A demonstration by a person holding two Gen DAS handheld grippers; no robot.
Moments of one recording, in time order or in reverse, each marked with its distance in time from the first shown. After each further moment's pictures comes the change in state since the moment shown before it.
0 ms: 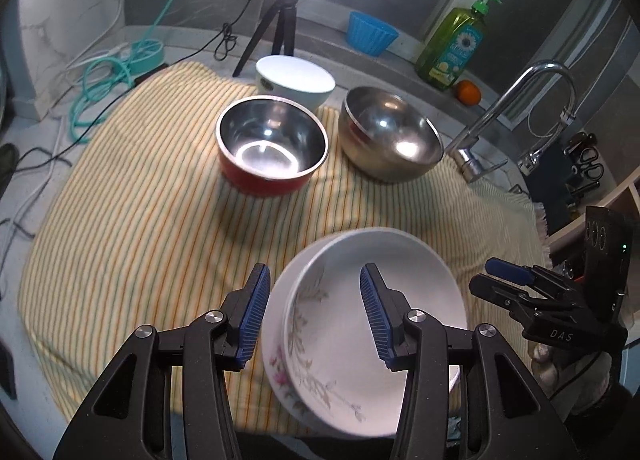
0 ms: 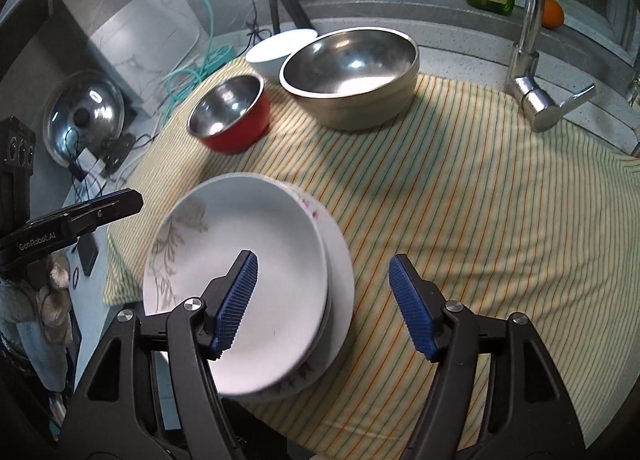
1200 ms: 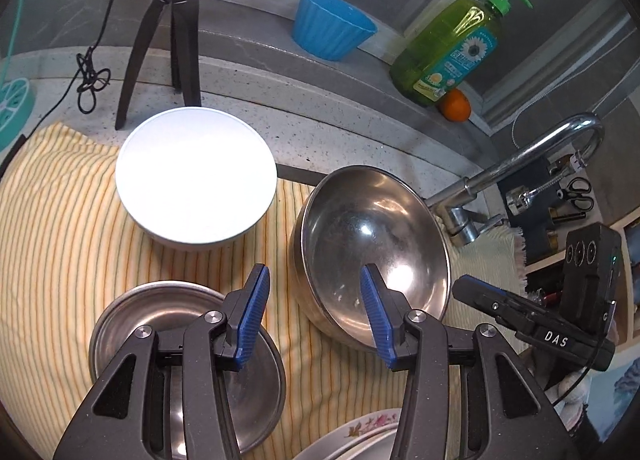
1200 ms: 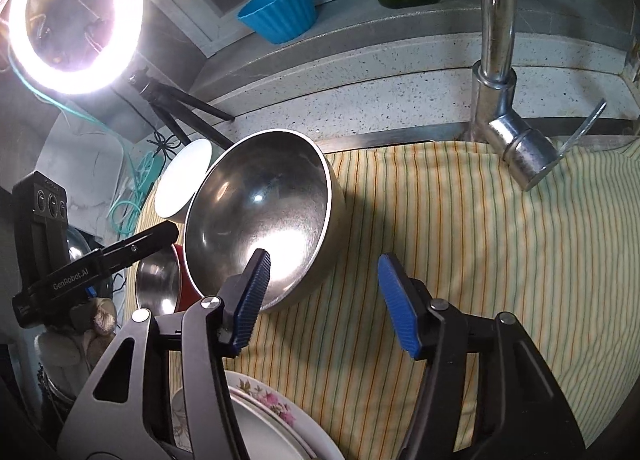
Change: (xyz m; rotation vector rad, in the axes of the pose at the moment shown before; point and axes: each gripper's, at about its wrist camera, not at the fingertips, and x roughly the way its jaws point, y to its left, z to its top) left arm 0.125 -0.007 0.150 0.085 0.153 -0.207; right arm 0.055 -0.083 0.119 0.377 -0.054 -0.016
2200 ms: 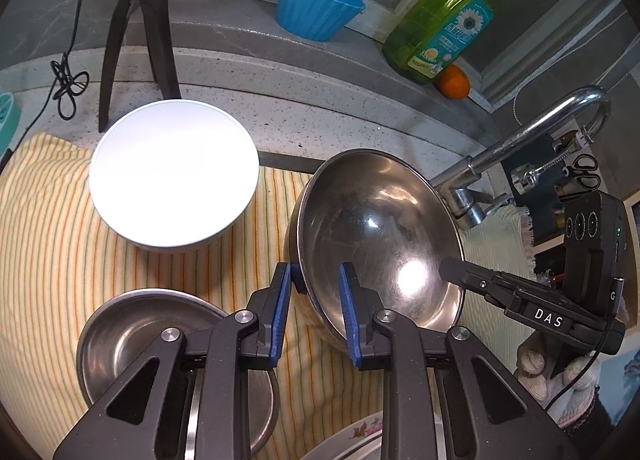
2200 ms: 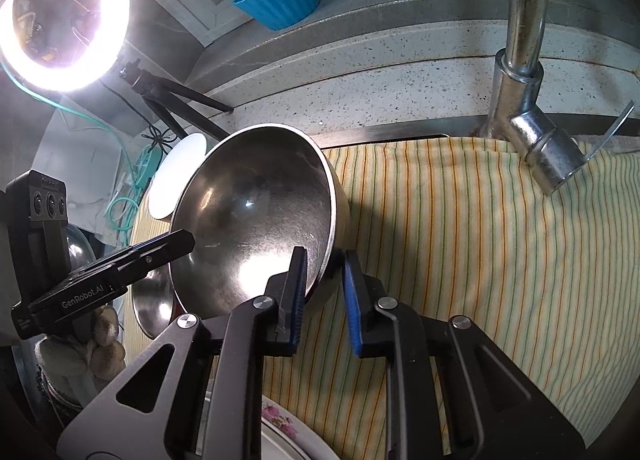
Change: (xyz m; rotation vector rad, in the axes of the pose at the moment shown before) left arm 0.012 -0.009 -0.001 0.053 0.038 0.008; right arm 0.018 0.000 0.006 0.000 0.040 0.019
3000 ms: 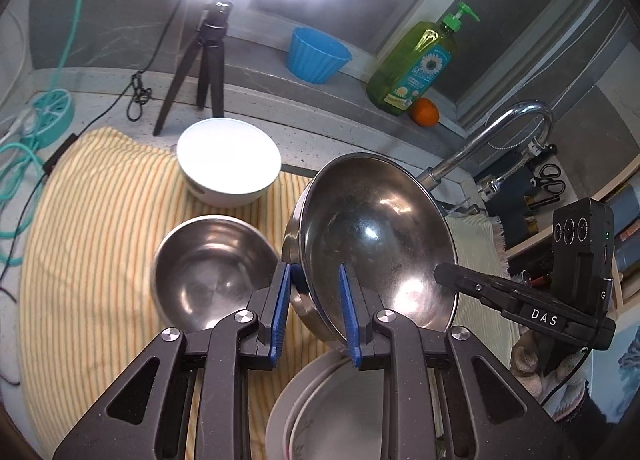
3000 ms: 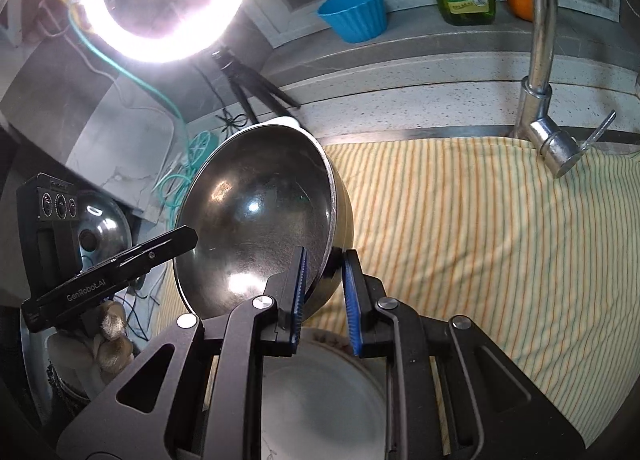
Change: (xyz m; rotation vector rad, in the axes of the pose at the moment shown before) left arm -0.094 0.001 -0.055 -0.023 -0.137 -0.009; right arm -0.058 0.062 -0.049 -0.104 -0.052 0.085
